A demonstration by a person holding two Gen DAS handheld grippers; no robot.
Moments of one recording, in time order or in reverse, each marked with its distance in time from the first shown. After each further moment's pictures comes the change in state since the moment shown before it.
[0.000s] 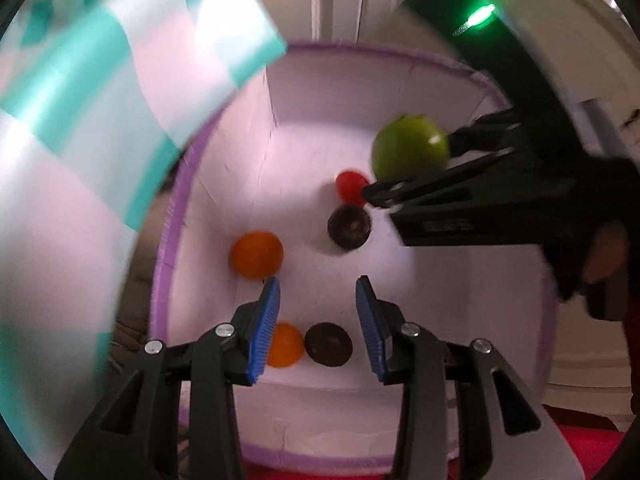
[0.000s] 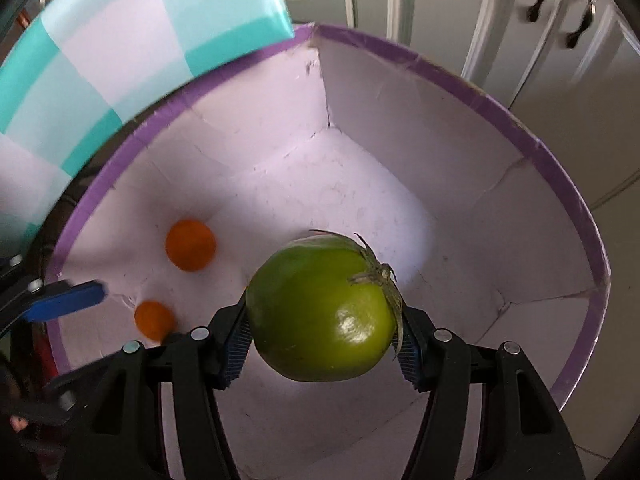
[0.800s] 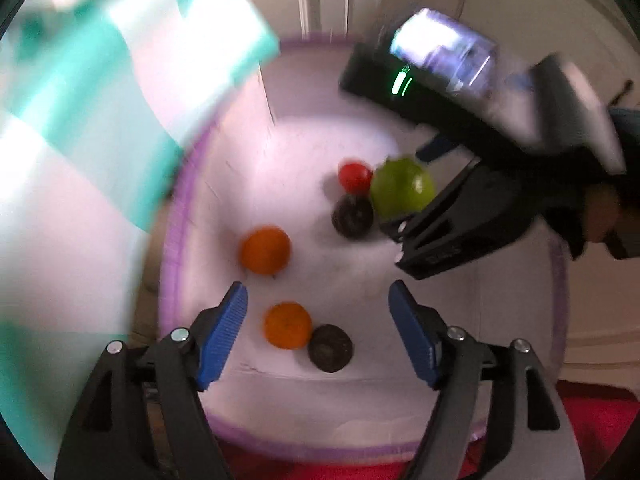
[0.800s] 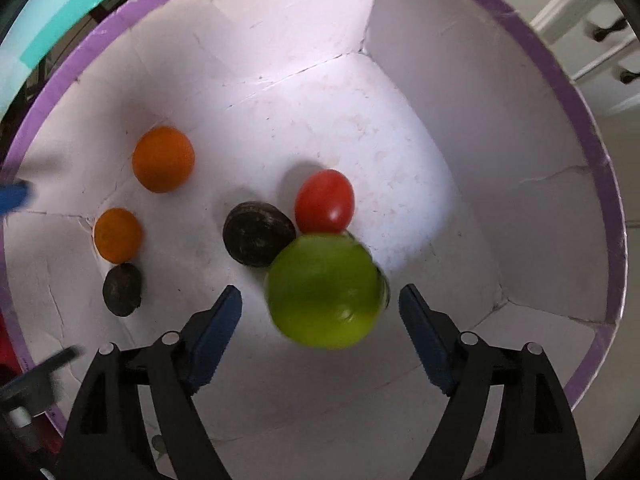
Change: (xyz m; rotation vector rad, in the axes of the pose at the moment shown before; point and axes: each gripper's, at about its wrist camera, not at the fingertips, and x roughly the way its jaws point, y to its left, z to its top) left arm -0.026 -0.002 -0.013 0.107 -0.066 0.056; right arm 0.038 0.021 0.003 -0.176 0.242 -0.107
